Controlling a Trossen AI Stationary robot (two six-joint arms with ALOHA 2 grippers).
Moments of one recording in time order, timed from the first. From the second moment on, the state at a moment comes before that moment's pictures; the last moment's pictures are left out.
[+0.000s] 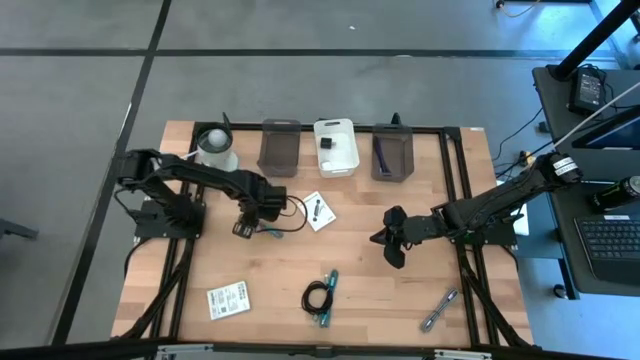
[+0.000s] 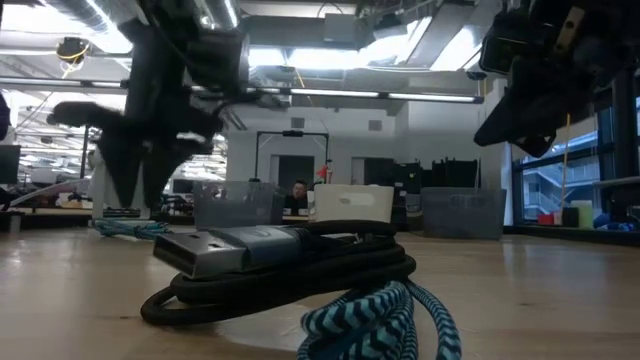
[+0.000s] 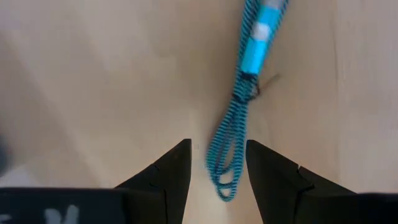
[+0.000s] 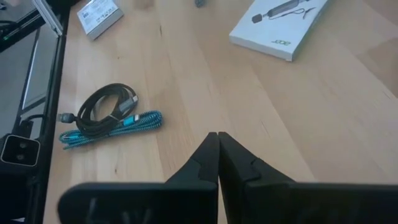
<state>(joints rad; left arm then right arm) 0.06 1.56 0.90 -0.96 -0.02 0.34 0.36 1.16 0.50 0.00 0.24 0.70</state>
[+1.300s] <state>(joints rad) 0.12 1.21 1.01 -0.44 0.01 -0.12 0.20 1.16 0.50 0.49 0.32 0.75</state>
